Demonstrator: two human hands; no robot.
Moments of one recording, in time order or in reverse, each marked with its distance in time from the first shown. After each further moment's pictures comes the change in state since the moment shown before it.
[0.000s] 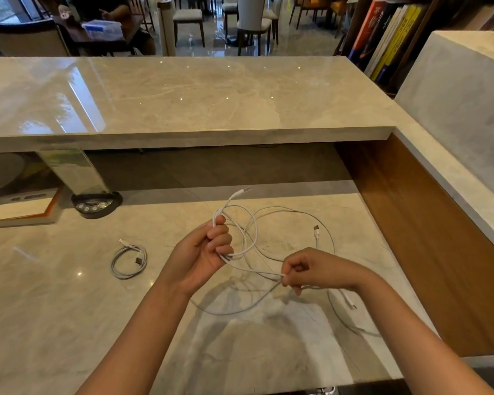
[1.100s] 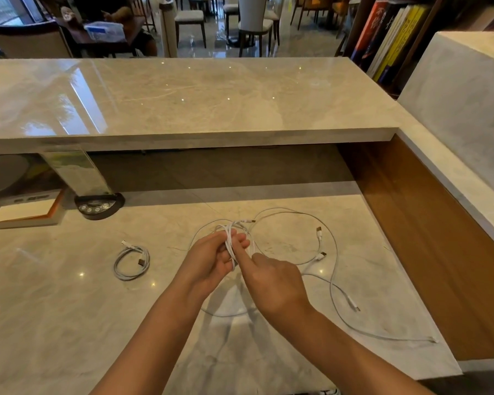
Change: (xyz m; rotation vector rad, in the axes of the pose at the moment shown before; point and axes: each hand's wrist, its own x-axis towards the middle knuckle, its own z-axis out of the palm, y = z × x) left_hand 0.009 -0.016 0.011 0.387 0.465 0.076; right_hand 0.040 -0.032 0.089 -1.034 0.863 -0.264
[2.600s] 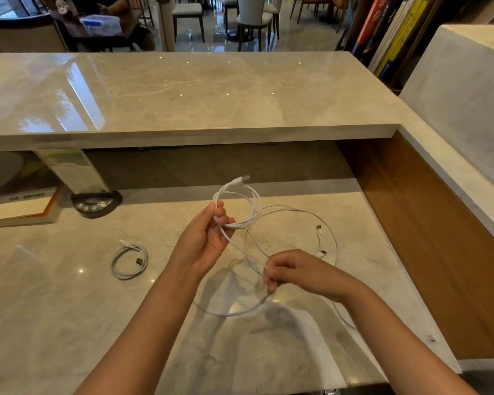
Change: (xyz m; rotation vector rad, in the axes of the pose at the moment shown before) left_hand 0.012 0.022 0.009 -0.431 -0.154 0.073; right_hand 0.003 0.070 -0.024 1.291 -0.739 0.306
